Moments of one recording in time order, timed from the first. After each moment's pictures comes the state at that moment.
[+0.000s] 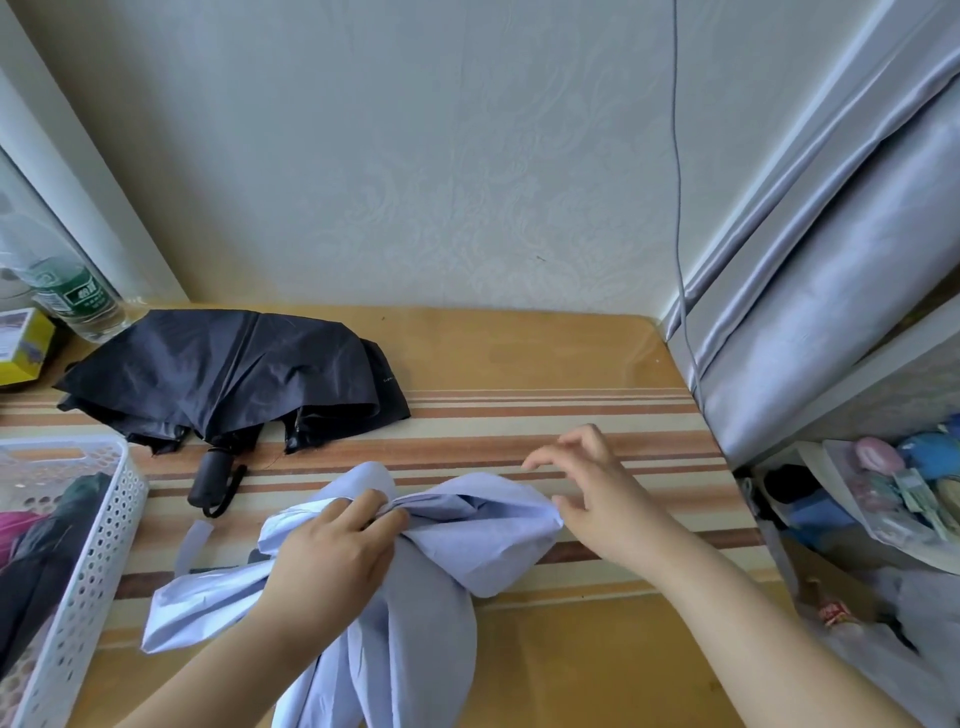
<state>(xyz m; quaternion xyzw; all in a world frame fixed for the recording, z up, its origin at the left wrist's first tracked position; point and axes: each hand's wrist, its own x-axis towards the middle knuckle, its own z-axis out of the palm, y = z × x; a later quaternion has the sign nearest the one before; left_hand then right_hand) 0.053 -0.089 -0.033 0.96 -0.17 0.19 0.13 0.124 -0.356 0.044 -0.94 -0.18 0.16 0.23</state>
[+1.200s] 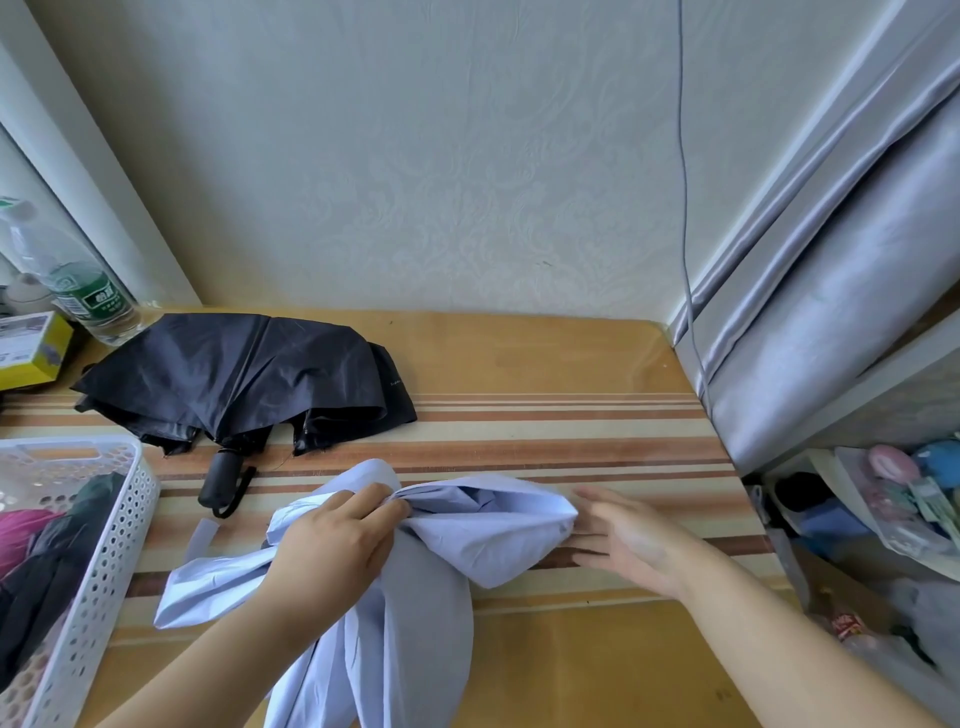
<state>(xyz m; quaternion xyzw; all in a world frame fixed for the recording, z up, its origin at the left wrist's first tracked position) 0.060 -0.084 -0.026 0.96 -0.17 0.18 0.14 0.129 -0.384 -0.001 -0.65 0.21 0.37 0.63</state>
